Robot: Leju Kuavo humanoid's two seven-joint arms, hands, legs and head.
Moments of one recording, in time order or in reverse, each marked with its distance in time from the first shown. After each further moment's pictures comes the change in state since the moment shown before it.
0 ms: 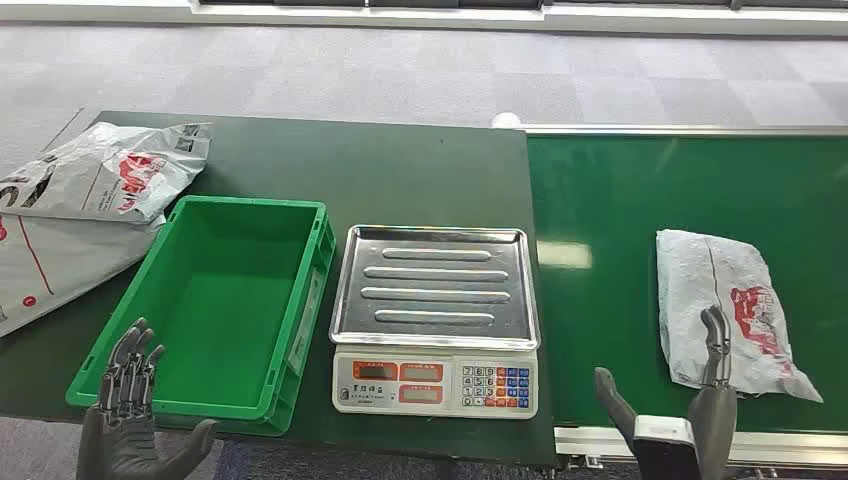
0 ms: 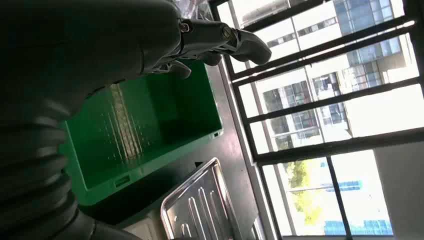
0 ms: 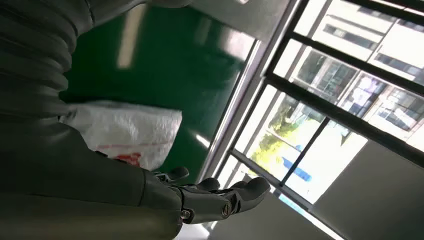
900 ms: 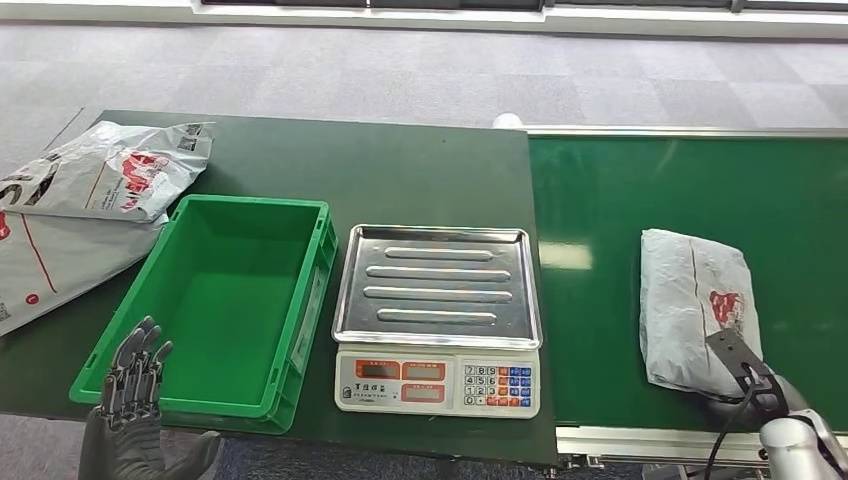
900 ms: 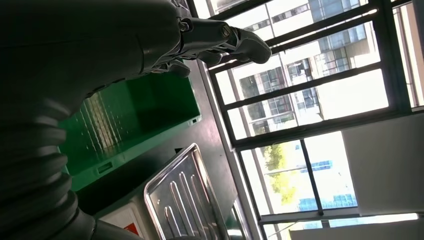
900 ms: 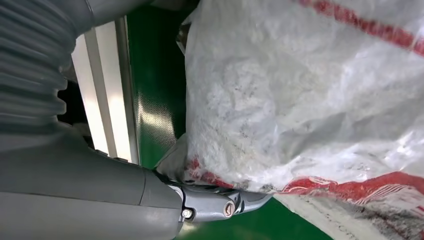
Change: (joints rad) left arm 0.033 0.166 -0.136 0.000 0.108 0.114 -0.024; right arm -0.591 -0.447 -0.353 1.287 0.045 0.550 0.336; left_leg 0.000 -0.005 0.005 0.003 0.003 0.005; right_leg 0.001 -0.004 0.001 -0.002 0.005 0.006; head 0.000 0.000
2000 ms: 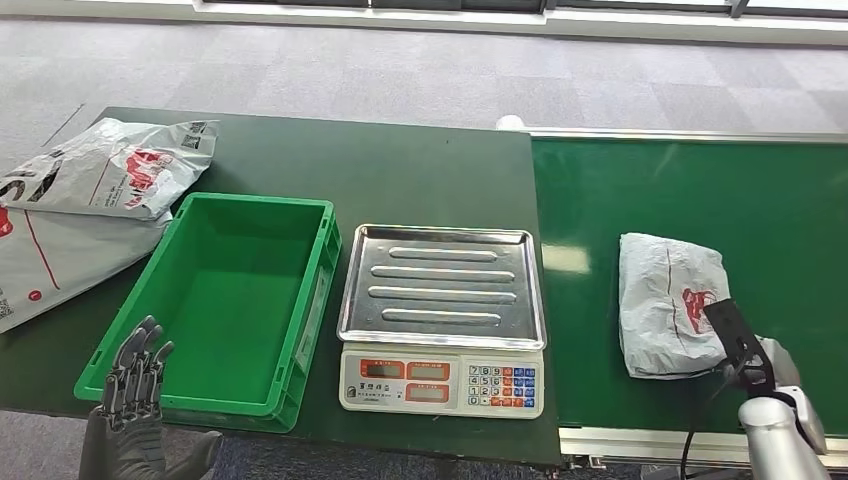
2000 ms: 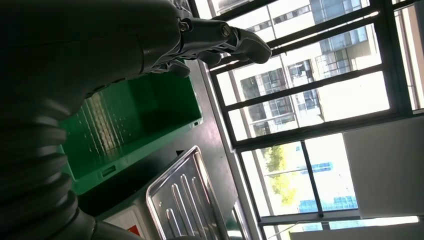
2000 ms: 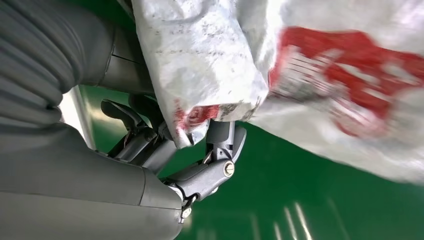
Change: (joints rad) left arm 0.008 -0.012 -0.008 -0.014 -0.015 -0.002 0.010; right arm -0.047 0.032 0.092 -0.079 -0.144 -0.253 -0.155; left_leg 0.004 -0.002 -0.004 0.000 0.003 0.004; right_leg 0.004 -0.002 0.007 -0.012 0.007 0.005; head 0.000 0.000
